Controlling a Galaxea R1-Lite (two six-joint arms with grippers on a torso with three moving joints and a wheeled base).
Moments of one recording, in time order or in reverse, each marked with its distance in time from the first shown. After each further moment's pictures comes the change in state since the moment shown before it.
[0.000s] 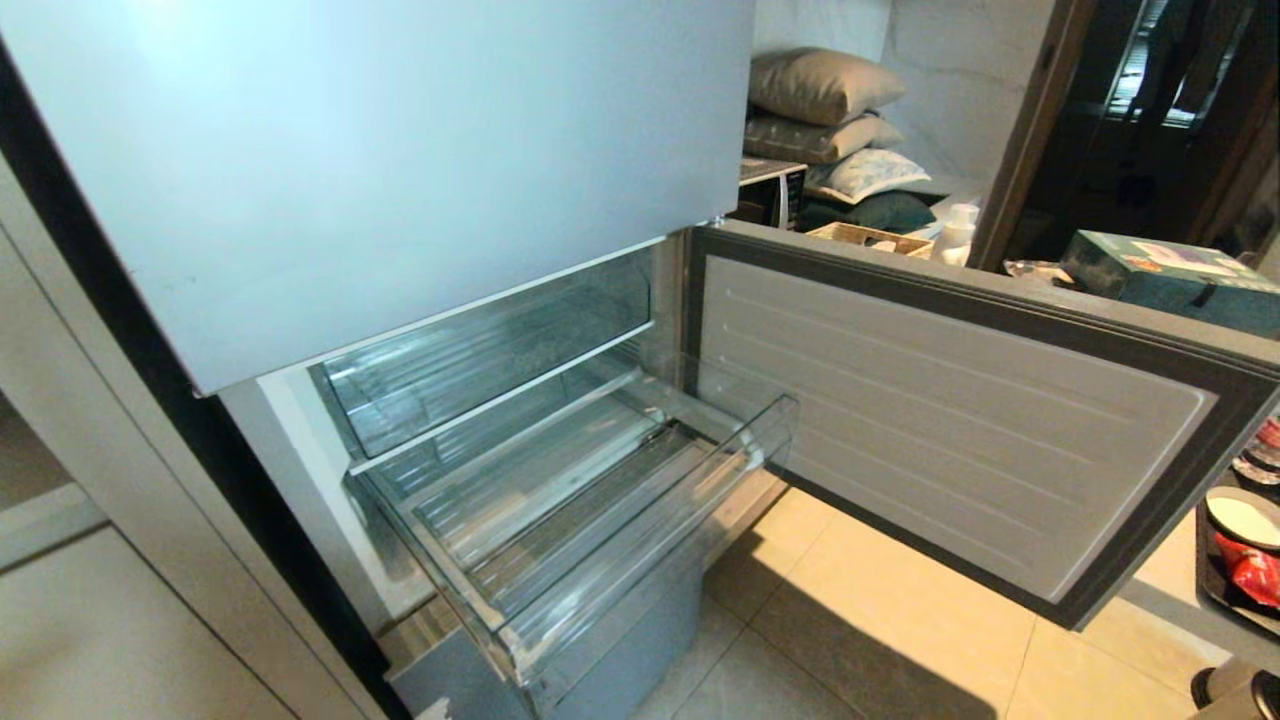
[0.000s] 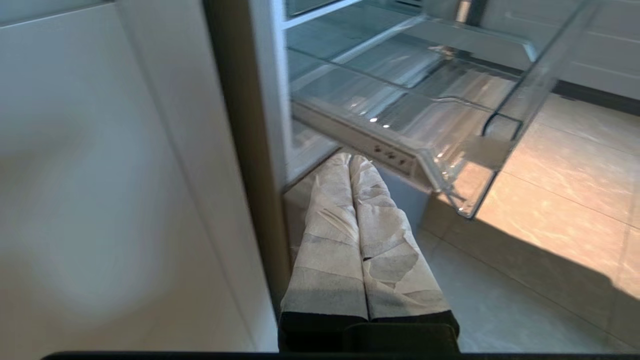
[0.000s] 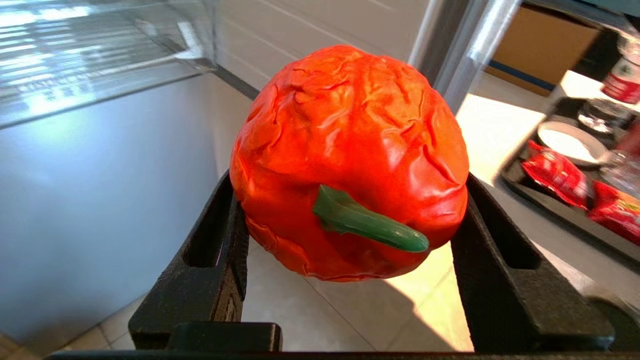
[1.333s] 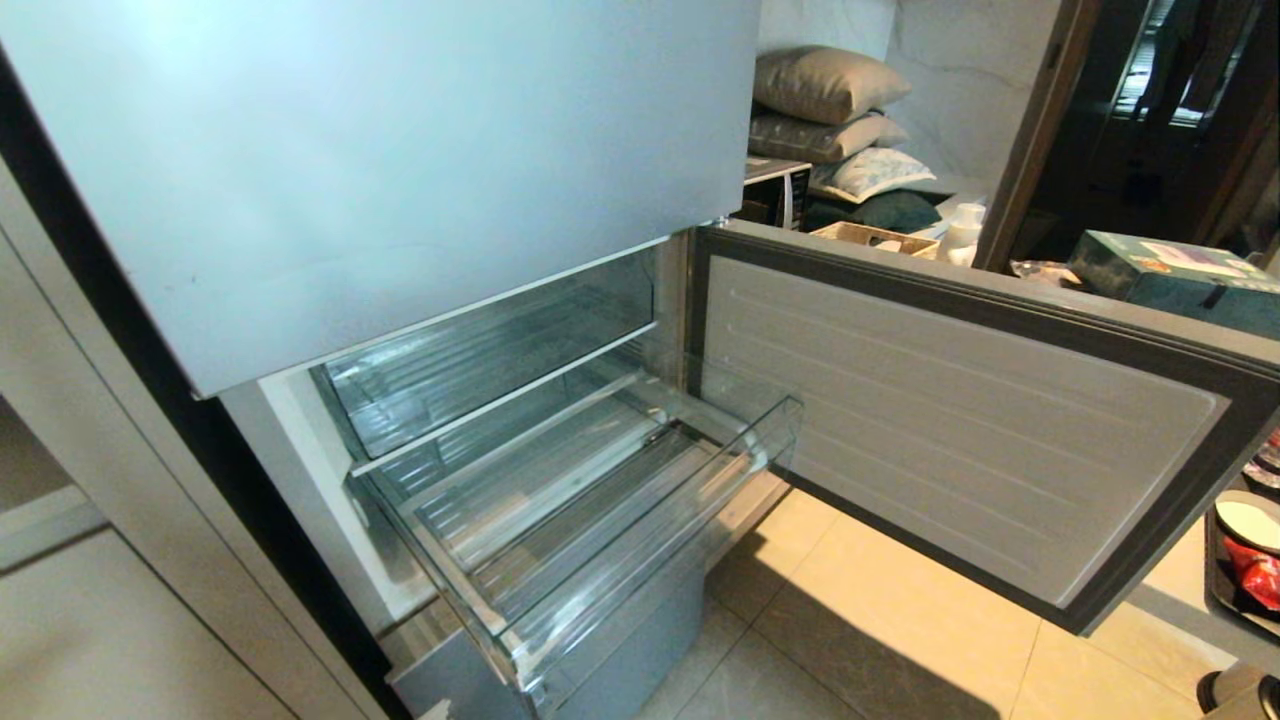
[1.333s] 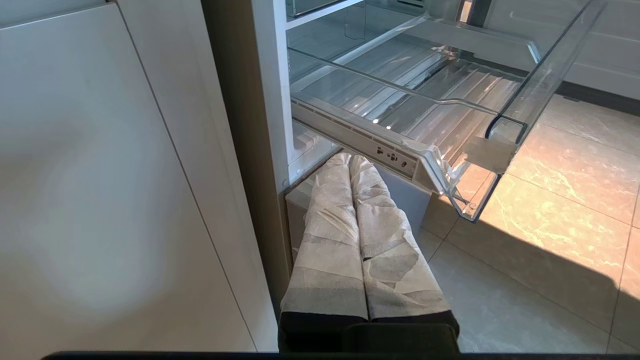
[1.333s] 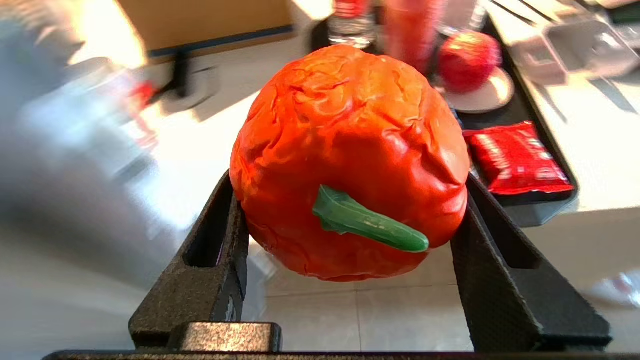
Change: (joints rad) left arm 0.000 0.000 0.000 0.000 0.000 0.000; right arm -0.609 1.343 -0.591 -0.477 -0.176 0.344
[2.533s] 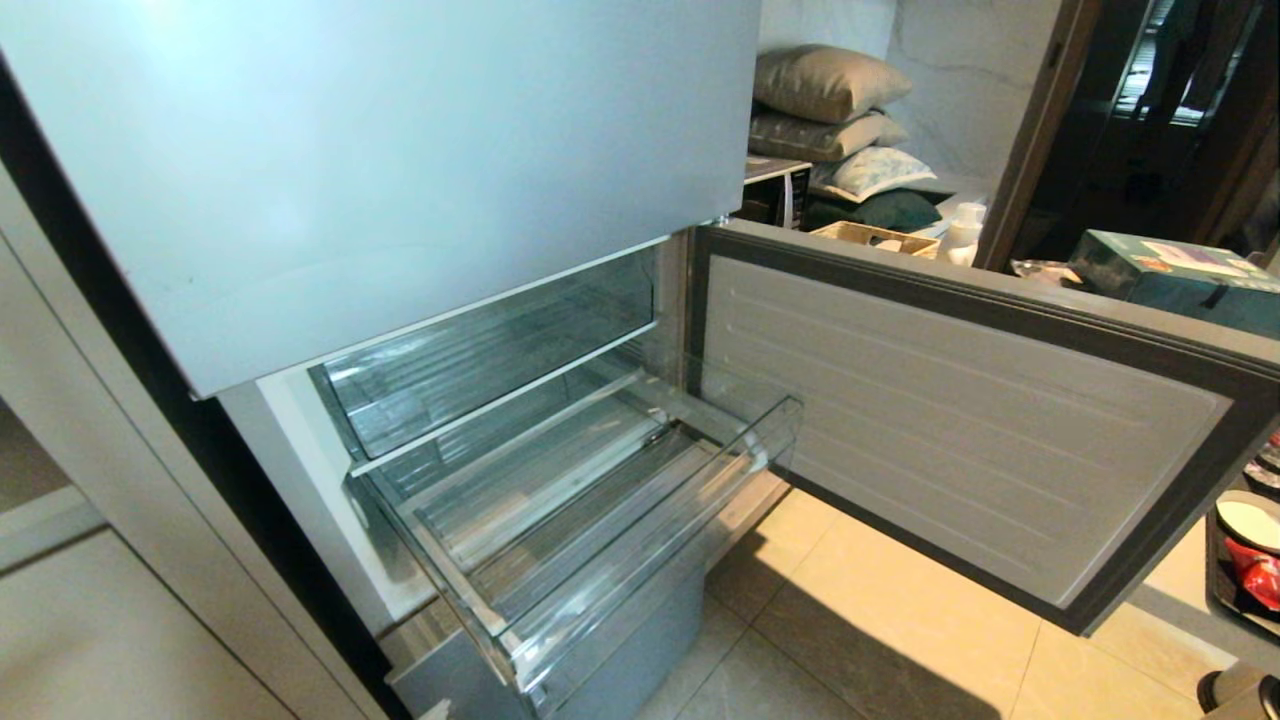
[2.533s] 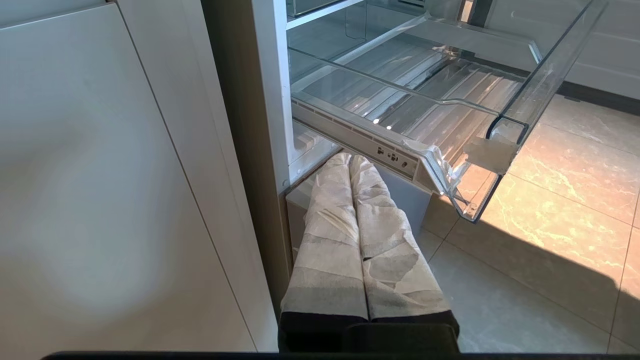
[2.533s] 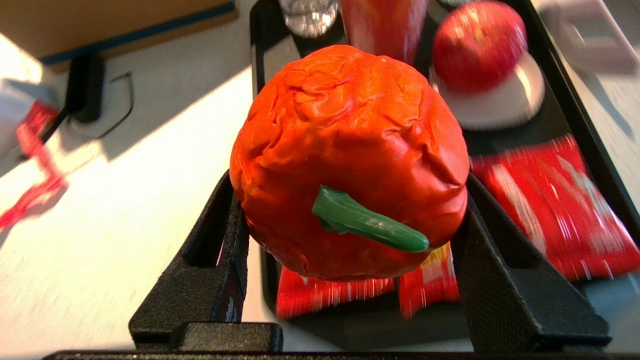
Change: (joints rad) left arm 0.000 0.000 0.000 0.000 0.000 0.000; right arm -0.218 0.554 -0.312 -0.134 0.220 -0.024
